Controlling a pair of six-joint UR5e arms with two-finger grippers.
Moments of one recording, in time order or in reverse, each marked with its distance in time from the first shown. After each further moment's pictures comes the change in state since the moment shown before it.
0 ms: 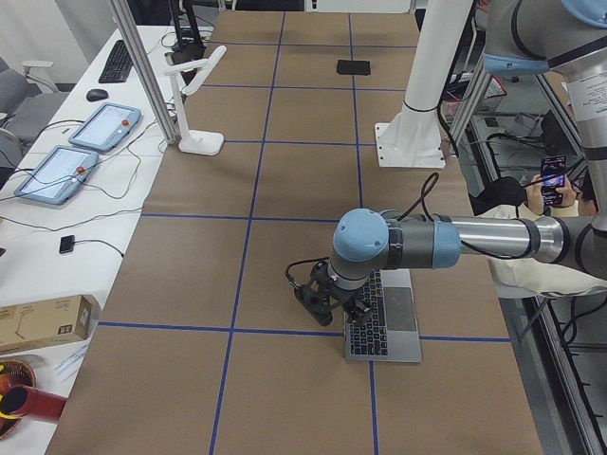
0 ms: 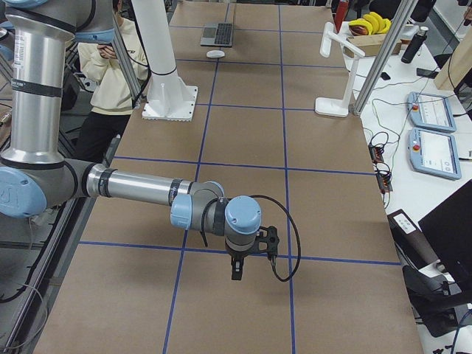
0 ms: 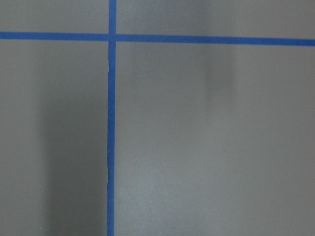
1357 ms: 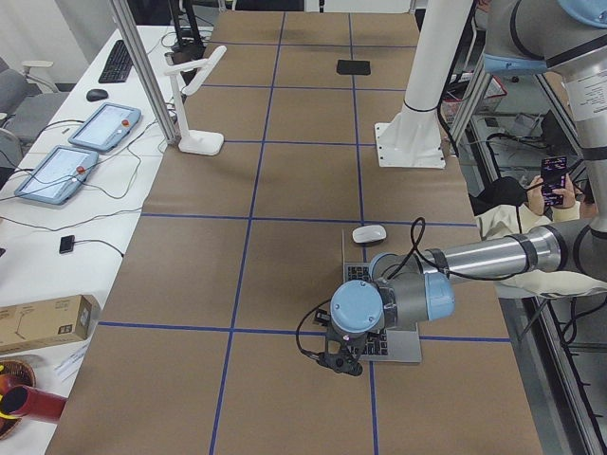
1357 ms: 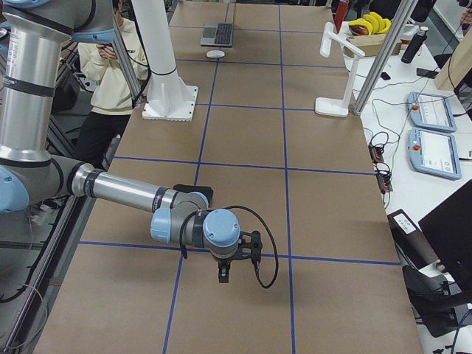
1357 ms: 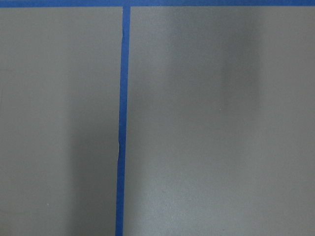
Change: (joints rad) left arm 0.020 -0.022 0.257 -0.096 -0.178 -0.368; right arm 0.000 -0.087 -0.015 0.154 0.072 0.000
